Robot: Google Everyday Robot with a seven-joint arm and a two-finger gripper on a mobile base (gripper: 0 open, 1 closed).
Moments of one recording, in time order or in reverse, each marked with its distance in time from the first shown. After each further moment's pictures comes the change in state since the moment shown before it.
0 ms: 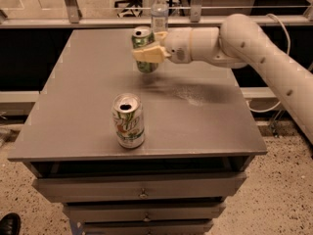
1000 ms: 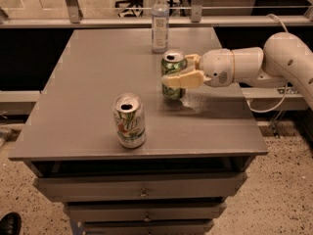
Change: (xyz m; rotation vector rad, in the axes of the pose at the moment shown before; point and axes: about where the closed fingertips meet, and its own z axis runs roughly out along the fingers) arm 0.036 0.071 -0.098 -0.205 -0.022 0.060
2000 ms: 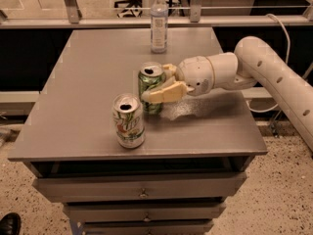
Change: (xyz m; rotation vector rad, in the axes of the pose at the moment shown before) arm -0.005 0.063 0.049 -0.320 -0.070 -0.044
